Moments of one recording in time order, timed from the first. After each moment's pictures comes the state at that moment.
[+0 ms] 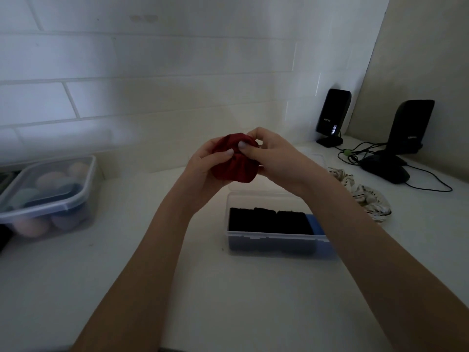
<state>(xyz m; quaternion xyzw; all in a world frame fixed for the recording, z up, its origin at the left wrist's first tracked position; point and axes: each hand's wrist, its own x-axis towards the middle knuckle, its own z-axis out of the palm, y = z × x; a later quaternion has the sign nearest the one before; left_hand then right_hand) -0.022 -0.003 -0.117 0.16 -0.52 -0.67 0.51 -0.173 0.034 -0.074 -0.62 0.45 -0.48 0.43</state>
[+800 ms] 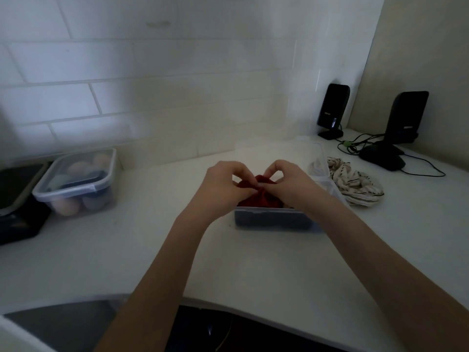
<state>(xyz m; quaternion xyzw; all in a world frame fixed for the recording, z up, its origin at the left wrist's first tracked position) -0.030 0.084 -0.113 0.47 -0.75 -0.26 0.37 -0.187 0.083 -0.125 -0.62 0.63 -0.38 0.28</state>
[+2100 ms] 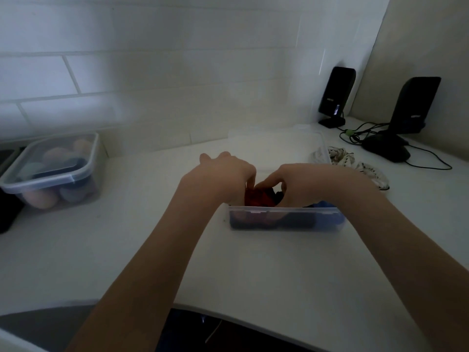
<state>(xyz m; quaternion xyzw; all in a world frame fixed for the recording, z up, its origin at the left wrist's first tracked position) -0.048 0.050 -0.104 0.53 -0.85 -0.02 -0.07 -0.209 0.070 -0.105 -0.79 0.59 0.04 0.16</state>
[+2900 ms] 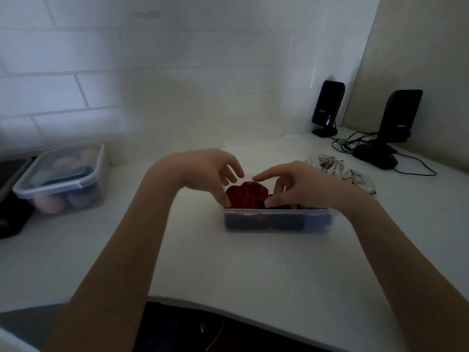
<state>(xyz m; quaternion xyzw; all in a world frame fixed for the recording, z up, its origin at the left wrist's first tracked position) -0.019 0.063 -0.062 0.48 -0.83 -0.27 0.00 -0.232 0.094 -0.104 -0.78 0.54 -0.19 0.26</state>
